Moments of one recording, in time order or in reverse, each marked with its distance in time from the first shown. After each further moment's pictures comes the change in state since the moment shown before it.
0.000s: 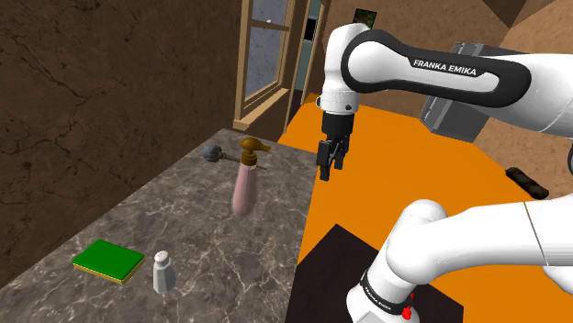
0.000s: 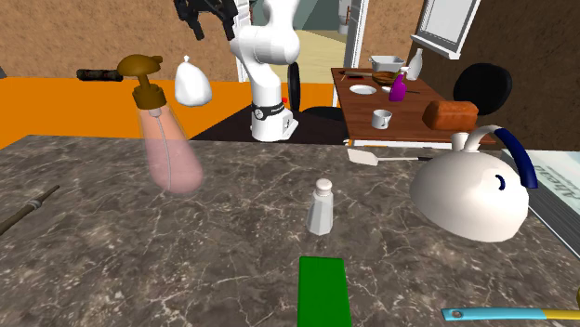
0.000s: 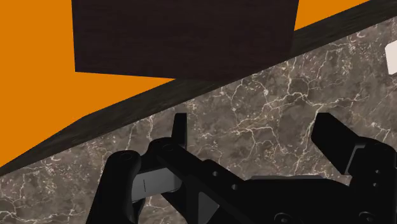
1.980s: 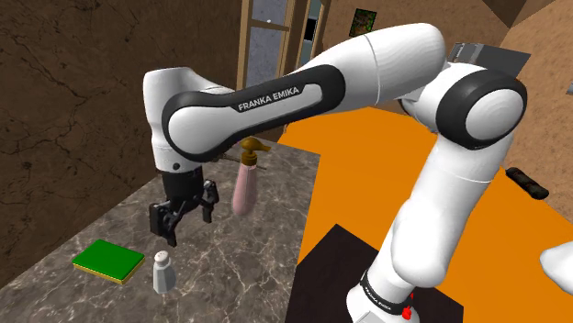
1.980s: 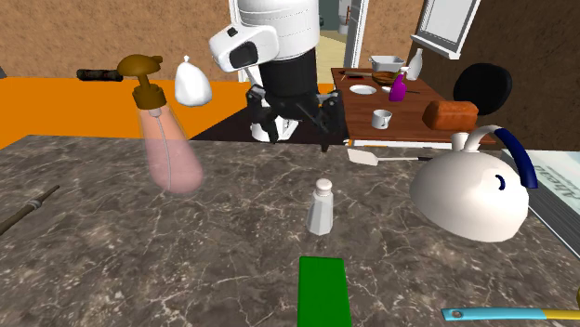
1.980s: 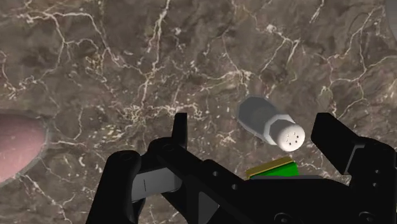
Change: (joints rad) arm 0.155 0.877 0.458 0.463 0.048 0.473 0.518
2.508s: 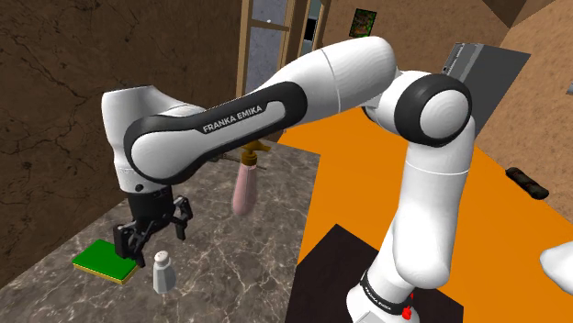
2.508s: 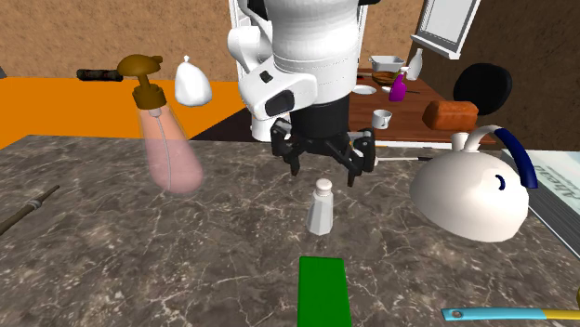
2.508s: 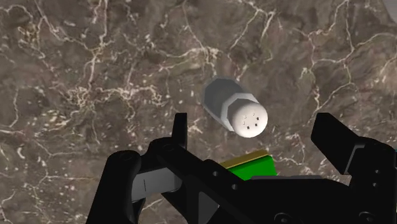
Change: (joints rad) arm 0.069 0.206 0.019 0.150 -0.097 0.045 0.108
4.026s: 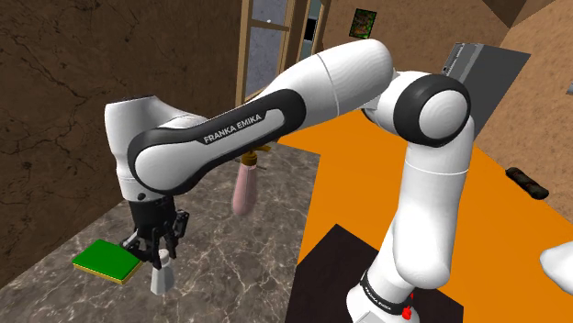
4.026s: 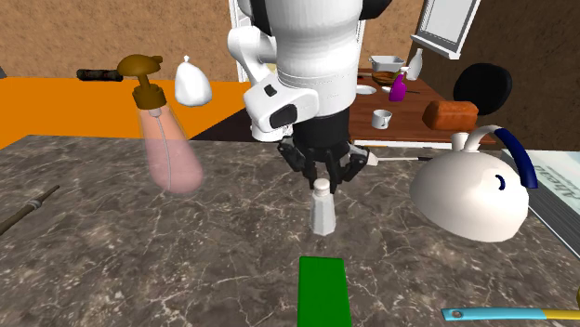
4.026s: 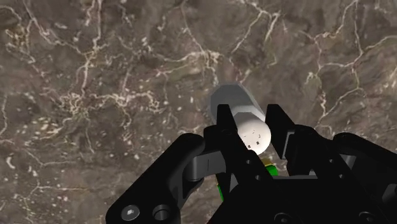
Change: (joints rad) arm 0.004 0.005 0.001 -0.036 -0.002 0.043 0.003
